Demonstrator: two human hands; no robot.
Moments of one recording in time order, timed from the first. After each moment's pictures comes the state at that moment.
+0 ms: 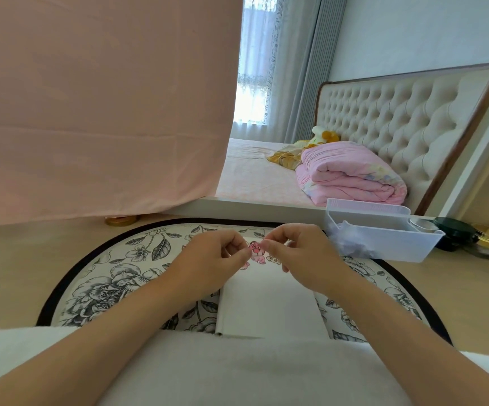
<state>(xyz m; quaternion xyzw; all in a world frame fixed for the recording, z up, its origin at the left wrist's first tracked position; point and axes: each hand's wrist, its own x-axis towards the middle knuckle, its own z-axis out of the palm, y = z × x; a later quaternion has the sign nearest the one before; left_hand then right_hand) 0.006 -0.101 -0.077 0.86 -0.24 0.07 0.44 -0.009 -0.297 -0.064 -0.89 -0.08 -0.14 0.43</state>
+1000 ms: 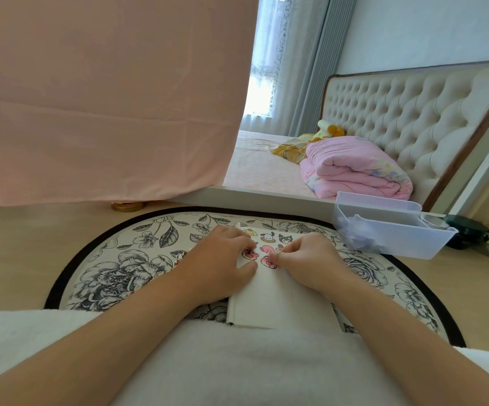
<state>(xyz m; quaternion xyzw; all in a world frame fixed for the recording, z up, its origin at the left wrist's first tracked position) 0.019 -0.098 -0.106 0.92 -0.29 0.10 0.23 0.001 -0.291 -0.086 -0.93 0.10 -0.05 0.34</state>
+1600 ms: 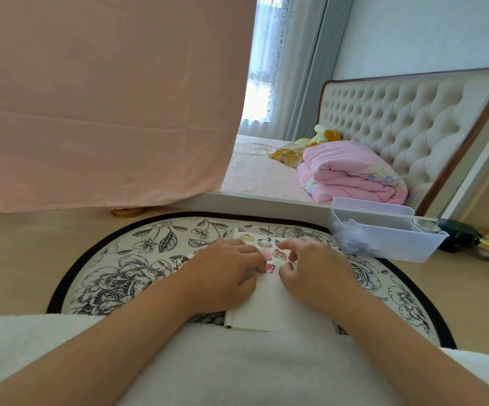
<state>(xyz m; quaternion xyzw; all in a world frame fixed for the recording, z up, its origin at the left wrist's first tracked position) 0.009 -0.098 -0.096 0.90 -0.40 0.09 0.17 -0.030 -0.289 -0.074 -0.99 0.00 -0.12 0.10</state>
